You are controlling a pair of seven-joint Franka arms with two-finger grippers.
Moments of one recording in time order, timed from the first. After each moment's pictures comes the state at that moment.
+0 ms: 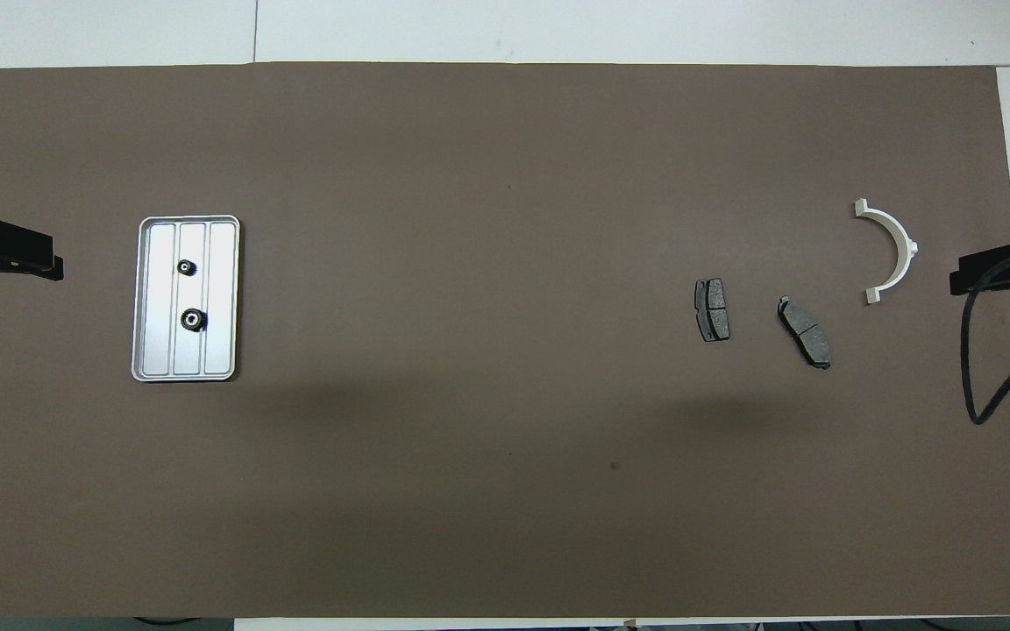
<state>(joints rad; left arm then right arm) 0.01 0.00 -0.01 -1.61 0.00 1.60 -0.05 -0.03 -0.07 -0.07 -1.72 -0.01 1.64 -0.03</state>
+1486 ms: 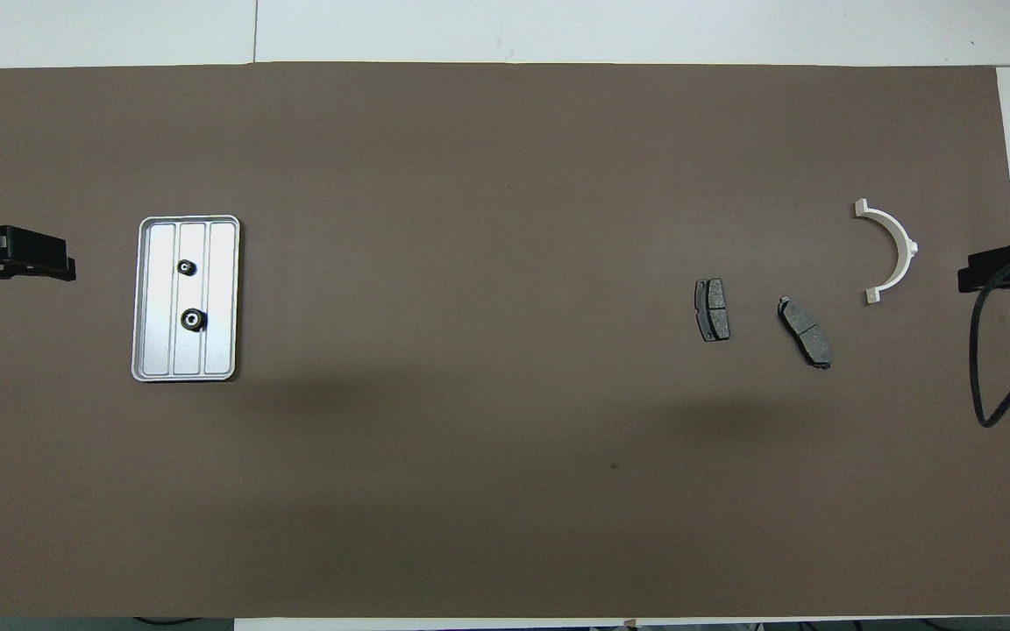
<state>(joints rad) 0.01 -0.04 0.00 -1.73 0.00 1.73 -0.06 -0.03 -0.08 -0.07 -1.71 -0.01 1.65 -0.04</state>
